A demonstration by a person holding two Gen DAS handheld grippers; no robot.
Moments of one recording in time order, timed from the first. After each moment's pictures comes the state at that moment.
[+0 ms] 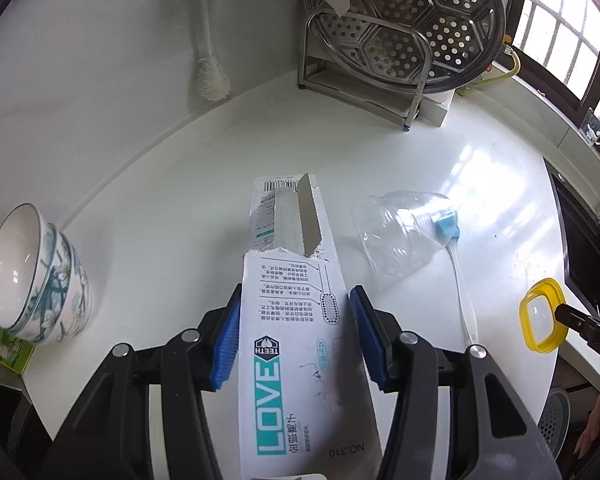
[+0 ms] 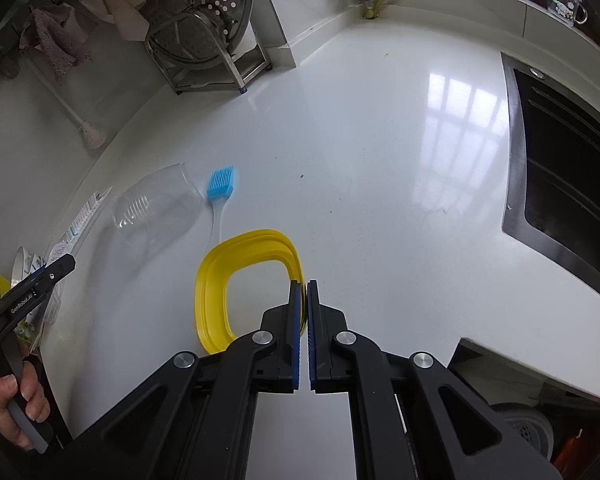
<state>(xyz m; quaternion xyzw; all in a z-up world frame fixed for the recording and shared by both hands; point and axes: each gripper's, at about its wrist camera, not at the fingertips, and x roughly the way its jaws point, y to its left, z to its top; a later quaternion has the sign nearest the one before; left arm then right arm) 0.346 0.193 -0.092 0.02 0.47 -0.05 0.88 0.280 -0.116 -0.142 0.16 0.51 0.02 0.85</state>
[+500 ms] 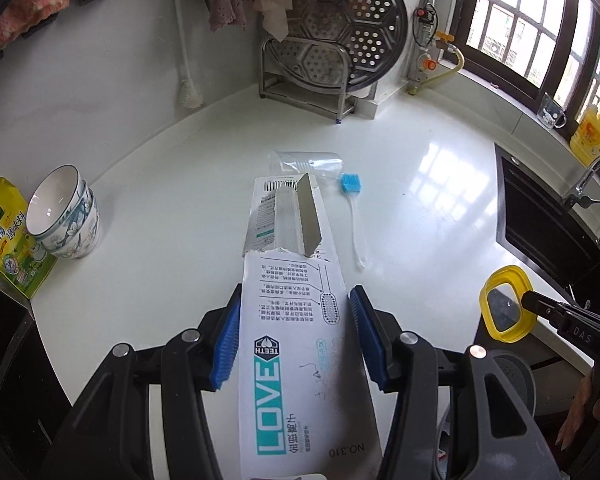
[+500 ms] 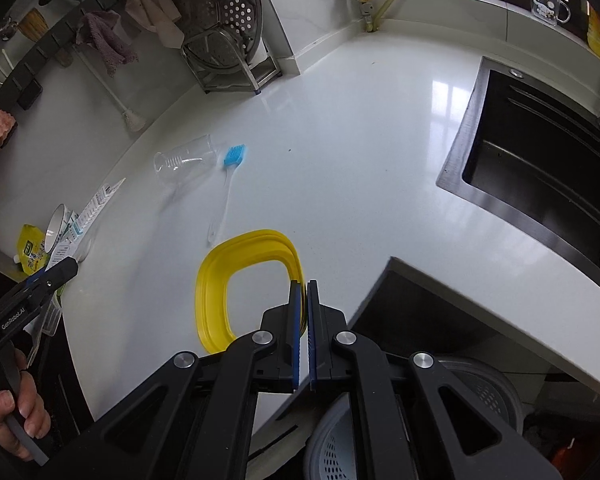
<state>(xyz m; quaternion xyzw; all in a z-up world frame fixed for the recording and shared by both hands) 0.210 0.112 -0.048 0.01 0.45 -0.06 0.89 0.175 -0.173 -0.108 0.15 0.49 0.06 0.86</state>
